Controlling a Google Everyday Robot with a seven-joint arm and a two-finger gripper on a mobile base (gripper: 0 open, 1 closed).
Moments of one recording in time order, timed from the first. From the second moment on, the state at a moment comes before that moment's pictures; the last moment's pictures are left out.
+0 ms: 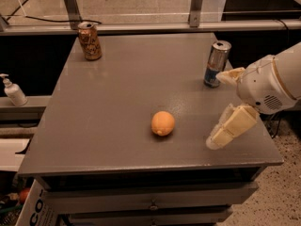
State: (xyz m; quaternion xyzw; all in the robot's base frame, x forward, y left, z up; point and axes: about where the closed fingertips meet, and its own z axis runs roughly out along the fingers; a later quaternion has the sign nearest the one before) arm 0.444 -0.143 0.894 -0.57 0.75 0.15 0.30
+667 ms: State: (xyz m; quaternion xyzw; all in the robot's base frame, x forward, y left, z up) arm 0.442 -0.104 0.886 -0.58 0.73 0.17 0.32
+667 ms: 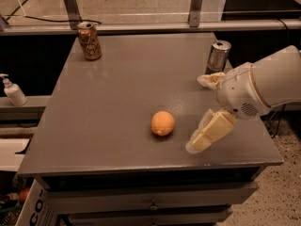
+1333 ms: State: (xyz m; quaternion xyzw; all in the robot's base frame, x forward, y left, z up) arm 0.440 -0.073 0.861 -0.59 0.72 0.18 0.33
